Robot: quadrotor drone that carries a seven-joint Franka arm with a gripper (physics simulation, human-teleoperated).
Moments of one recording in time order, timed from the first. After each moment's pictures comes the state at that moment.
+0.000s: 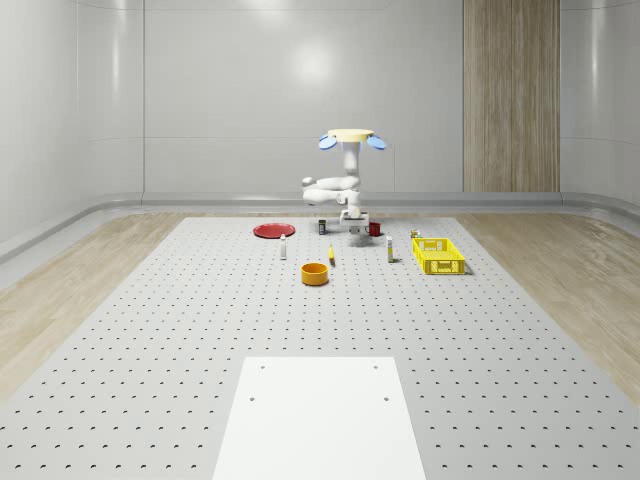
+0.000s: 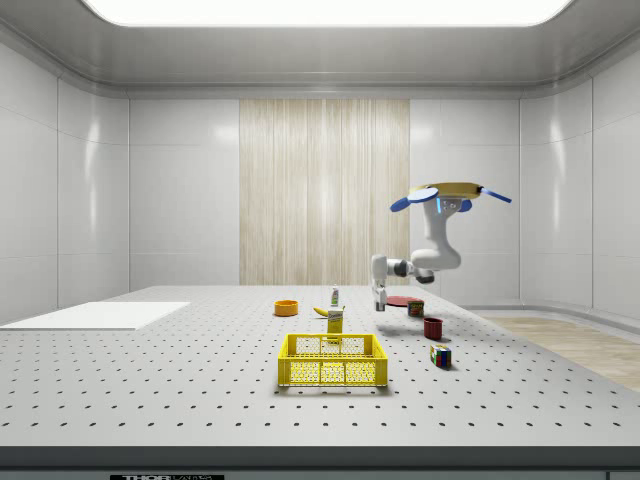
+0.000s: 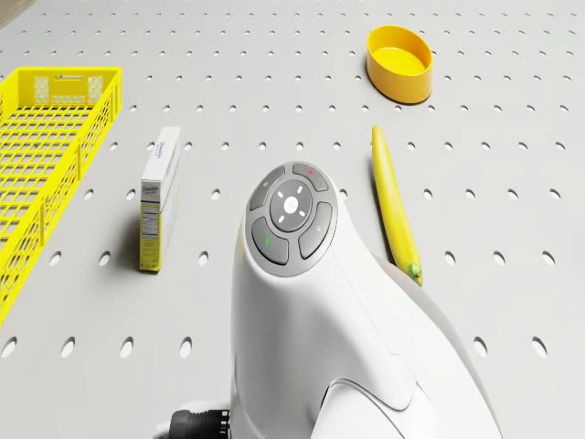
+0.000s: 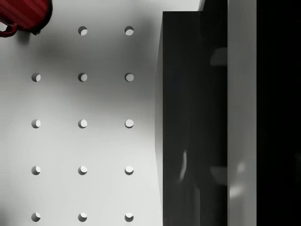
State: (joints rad) arm -1.14 -1.38 1.36 -2.88 -1.83 1.44 1.67
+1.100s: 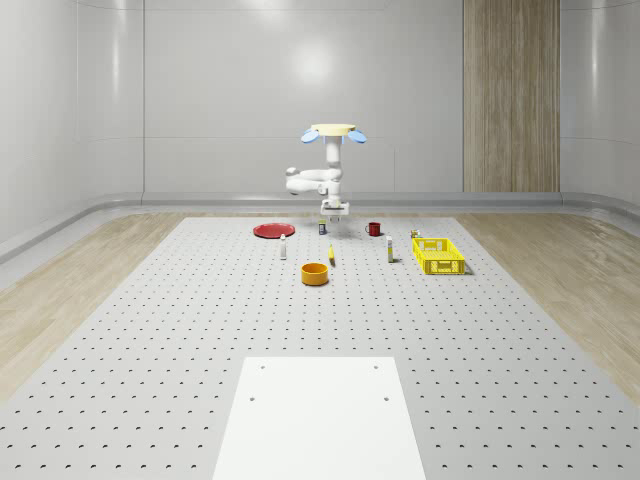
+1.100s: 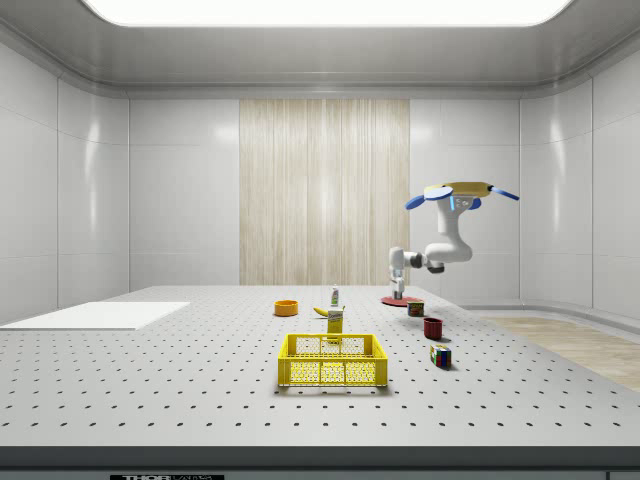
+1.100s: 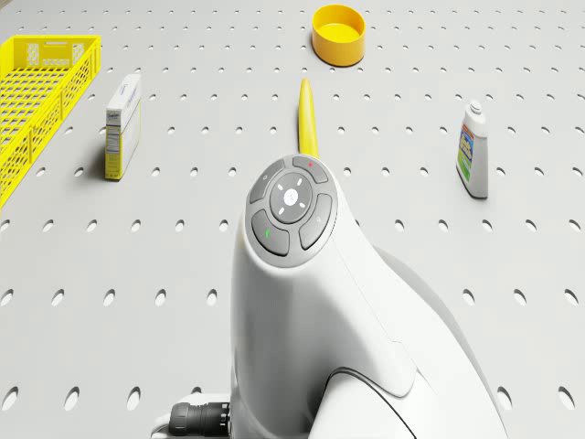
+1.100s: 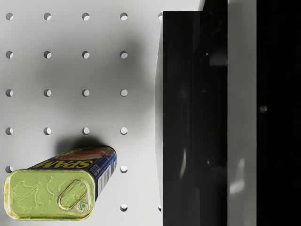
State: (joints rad) arm -1.15 -1.44 1.38 -2.88 -1.79 1.49 1.68
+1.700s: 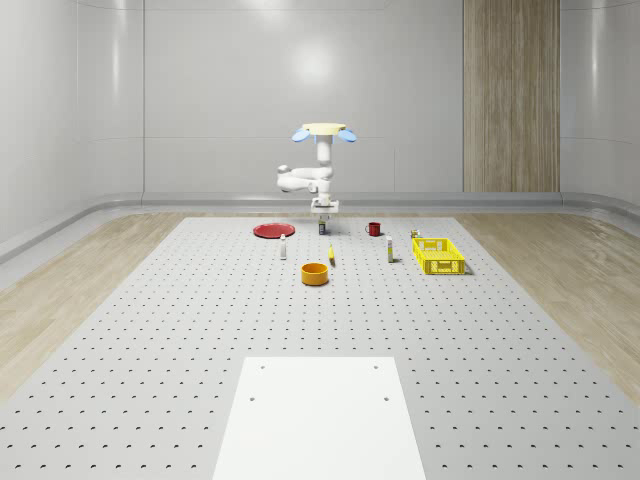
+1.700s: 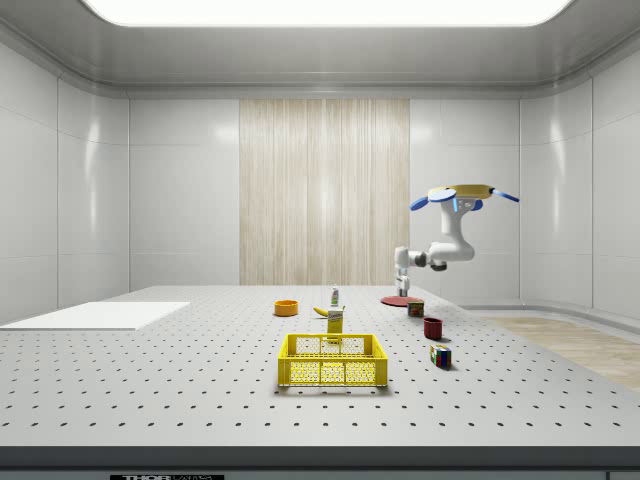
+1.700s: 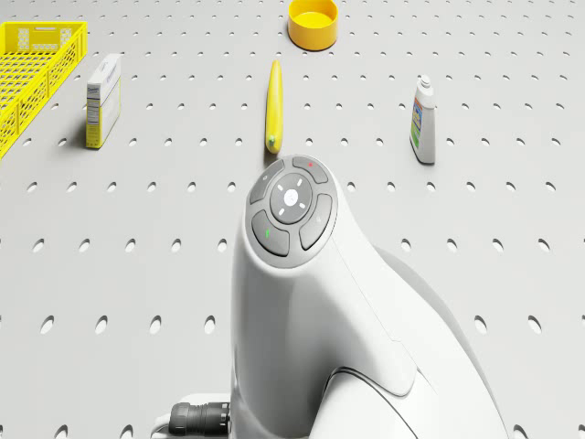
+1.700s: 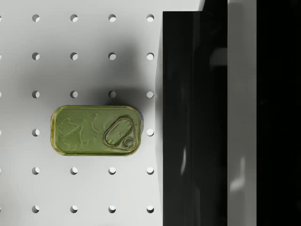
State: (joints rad) arm -1.16 -1.47 1.39 -2.88 -1.77 1.52 1.68
